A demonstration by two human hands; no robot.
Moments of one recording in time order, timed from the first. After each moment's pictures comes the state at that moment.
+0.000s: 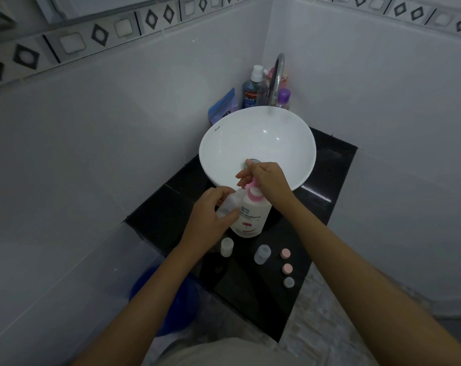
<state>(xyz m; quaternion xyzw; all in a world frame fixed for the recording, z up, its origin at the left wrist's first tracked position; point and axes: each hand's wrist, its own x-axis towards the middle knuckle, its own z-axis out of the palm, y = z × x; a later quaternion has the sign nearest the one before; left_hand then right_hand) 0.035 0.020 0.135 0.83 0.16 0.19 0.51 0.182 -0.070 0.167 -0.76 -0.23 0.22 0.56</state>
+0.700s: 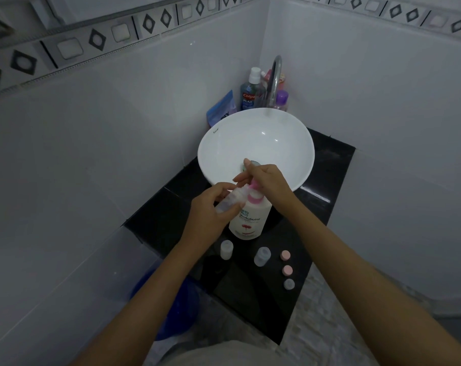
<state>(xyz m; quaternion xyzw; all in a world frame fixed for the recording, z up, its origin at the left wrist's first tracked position) 0.038 0.017 0.155 0.79 0.16 0.21 0.55 0.184 -0.075 0.170 -0.75 -0.27 0.24 0.56</state>
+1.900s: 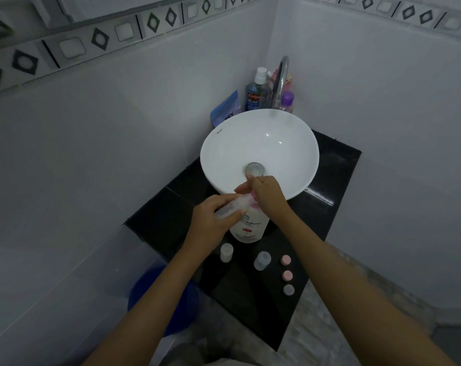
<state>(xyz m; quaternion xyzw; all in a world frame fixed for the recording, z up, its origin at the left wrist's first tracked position) 0.039 0.013 0.148 0.74 0.20 0.18 0.61 0.179 -0.069 0.156 -0.78 -0.21 0.27 0.52</state>
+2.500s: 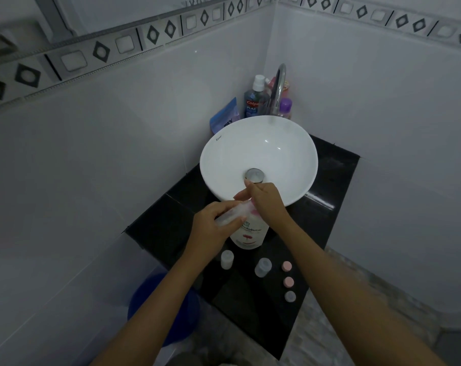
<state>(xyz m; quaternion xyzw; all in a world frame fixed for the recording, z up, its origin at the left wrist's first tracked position) 0.039 0.012 0.150 0.74 0.21 0.18 0.61 0.178 -0.067 0.150 -0.78 -0.20 0.25 0.54</state>
